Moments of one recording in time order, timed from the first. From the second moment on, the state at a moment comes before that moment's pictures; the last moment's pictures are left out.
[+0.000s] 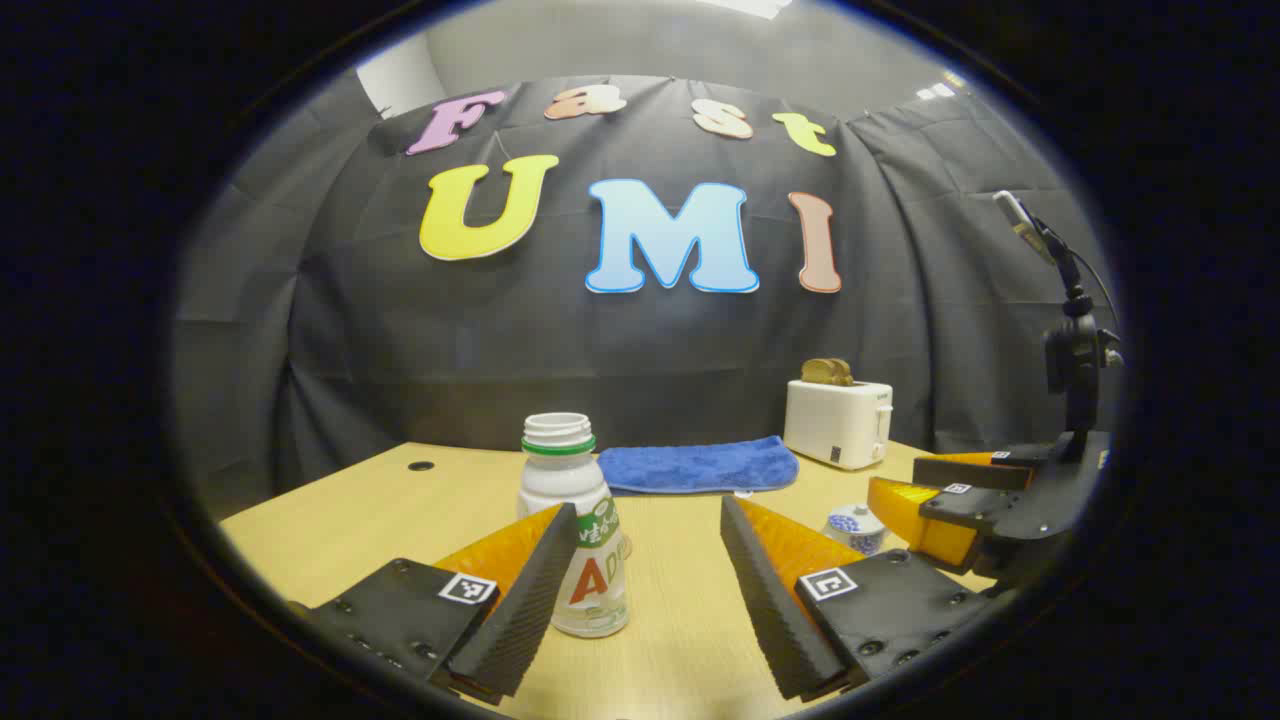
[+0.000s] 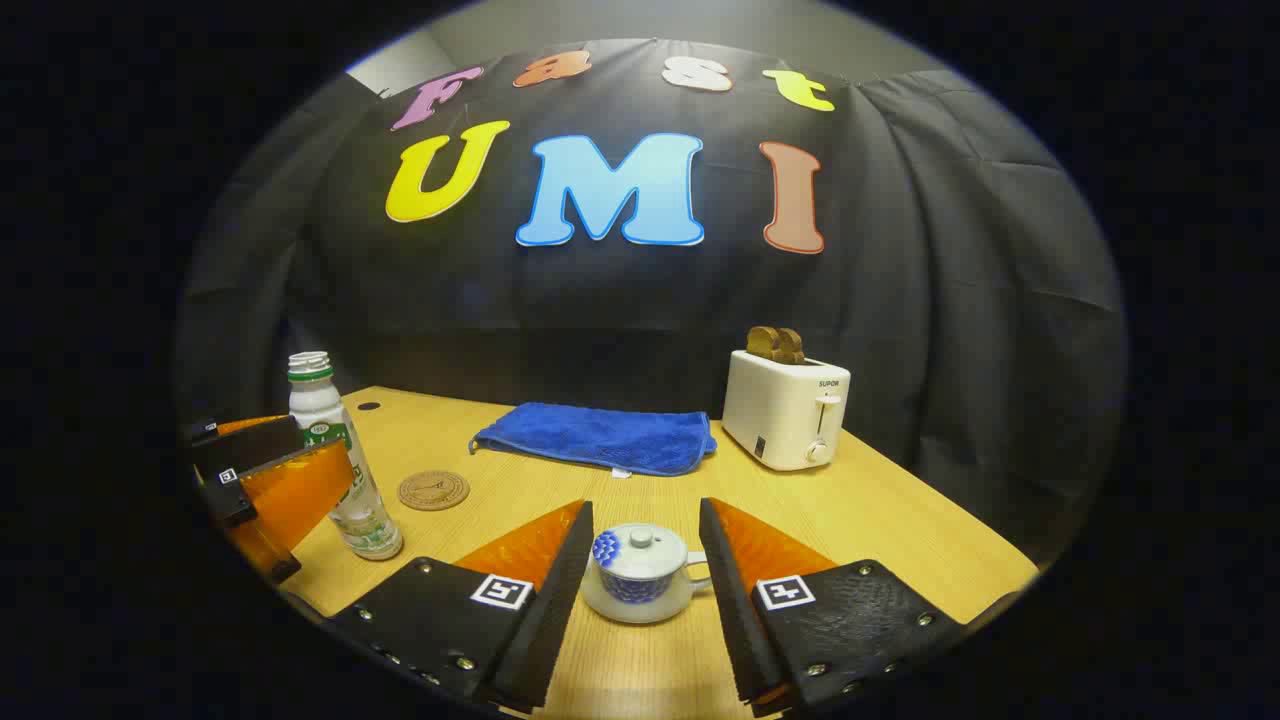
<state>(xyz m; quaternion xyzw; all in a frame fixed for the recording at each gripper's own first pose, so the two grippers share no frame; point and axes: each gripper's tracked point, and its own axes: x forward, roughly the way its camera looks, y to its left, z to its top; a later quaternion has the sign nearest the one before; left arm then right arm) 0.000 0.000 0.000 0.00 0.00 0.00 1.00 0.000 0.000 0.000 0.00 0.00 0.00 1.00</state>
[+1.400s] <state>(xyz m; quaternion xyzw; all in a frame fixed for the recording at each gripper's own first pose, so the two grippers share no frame) -0.008 0.011 0.010 -0.01 -0.01 0.01 1.00 0.042 0.006 -0.026 0.00 0.05 0.02 1.00</state>
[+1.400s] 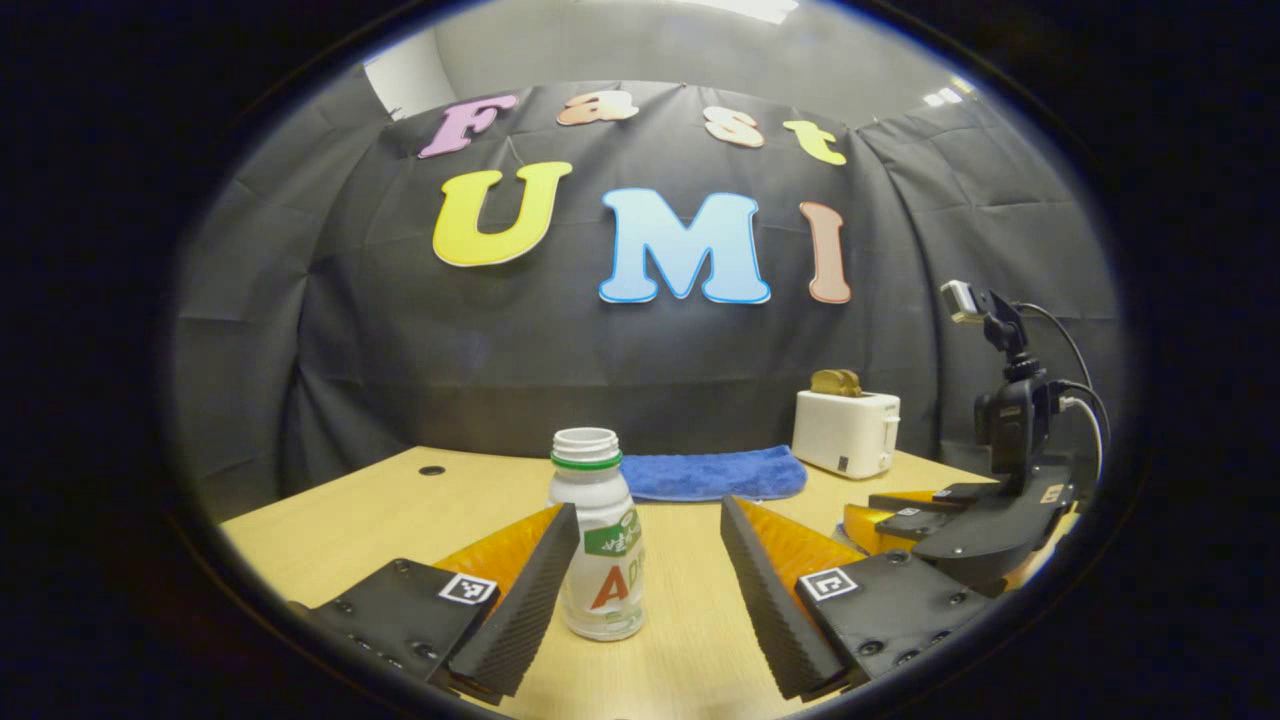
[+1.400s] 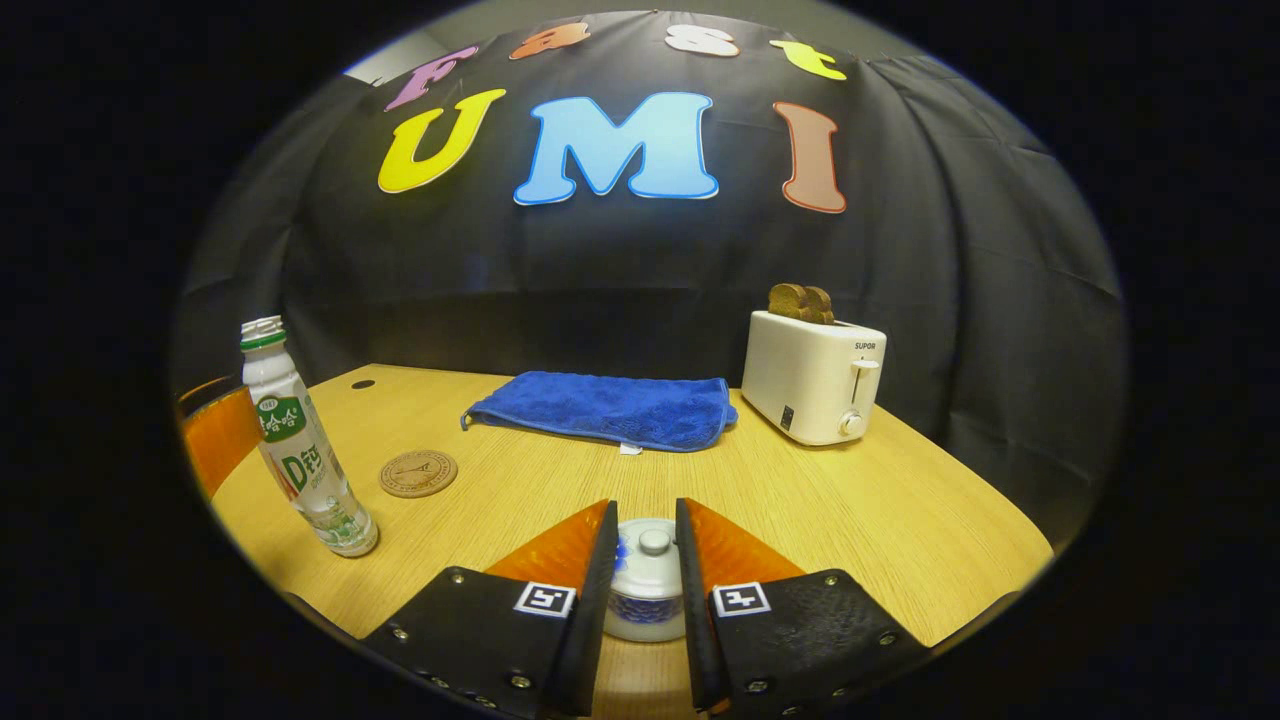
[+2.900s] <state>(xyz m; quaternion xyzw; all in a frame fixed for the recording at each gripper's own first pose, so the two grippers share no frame) 0.004 0.049 -0.024 -0.02 0.04 0.04 1.00 -0.008 -0.038 0.052 0.04 -0.06 0.01 1.00</state>
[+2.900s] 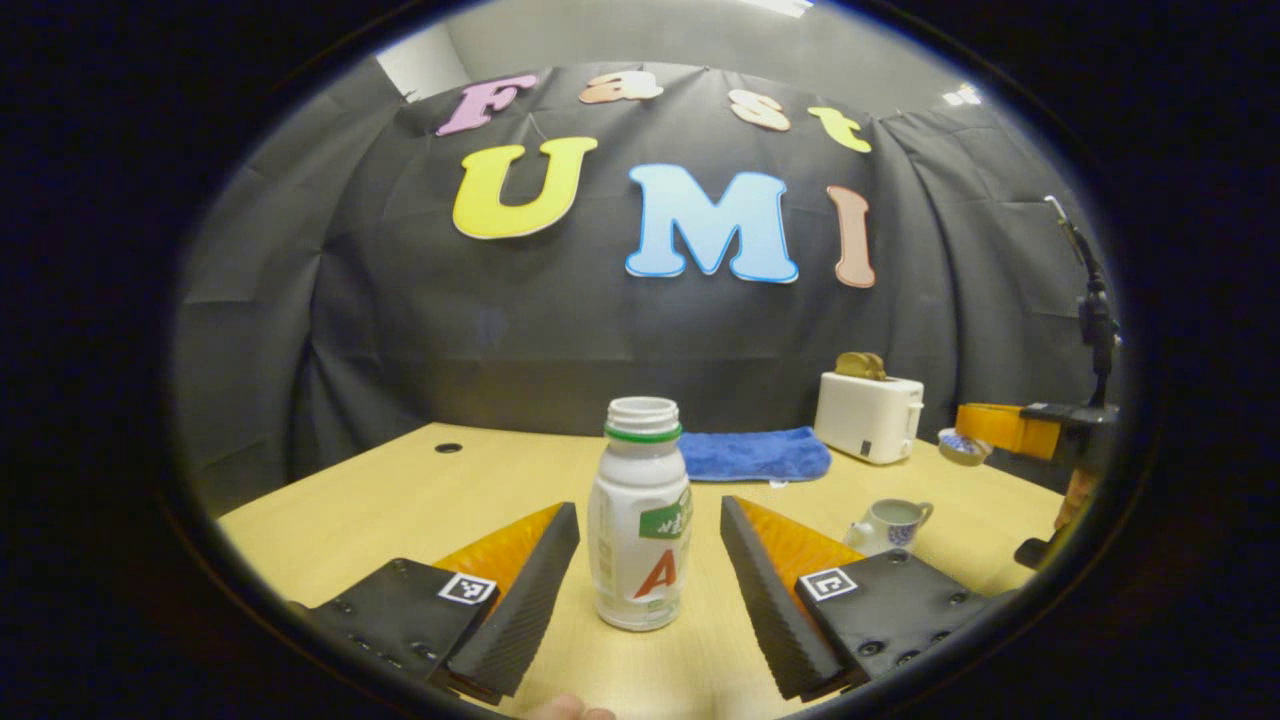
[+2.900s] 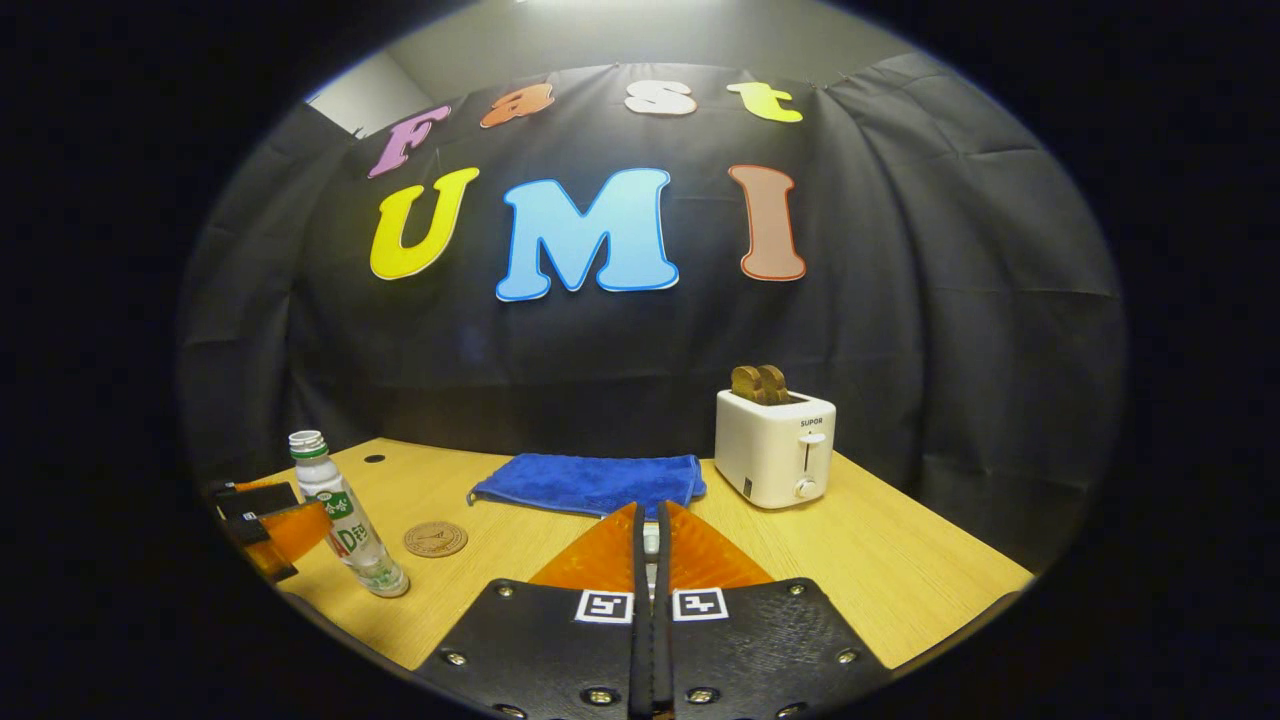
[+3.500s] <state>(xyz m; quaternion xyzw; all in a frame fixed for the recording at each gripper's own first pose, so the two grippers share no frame) 0.047 0.052 -0.080 0.00 0.11 0.04 0.99 0.002 -0.049 0.039 0.06 -0.05 0.02 1.00</state>
